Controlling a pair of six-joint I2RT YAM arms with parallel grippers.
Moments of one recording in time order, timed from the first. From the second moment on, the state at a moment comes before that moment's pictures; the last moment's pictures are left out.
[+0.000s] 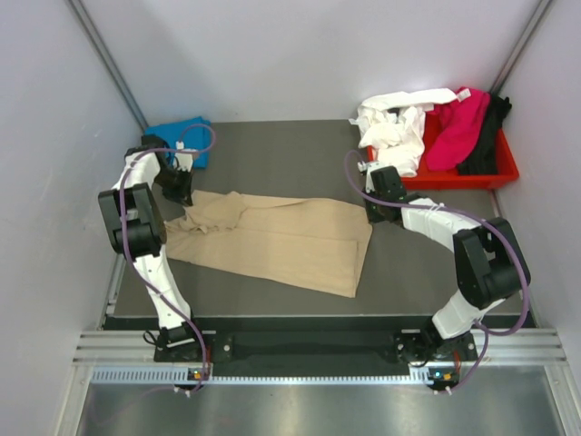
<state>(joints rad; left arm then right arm) 0.24 2.11 1.69 -0.91 0.35 0.48 0.38 1.62 0.95 -0.20 0.08 0.03</state>
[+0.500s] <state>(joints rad) 0.25 2.05 1.71 -0.77 0.32 0.37 0.37 1.64 1.02 -0.20 0.08 0.03</state>
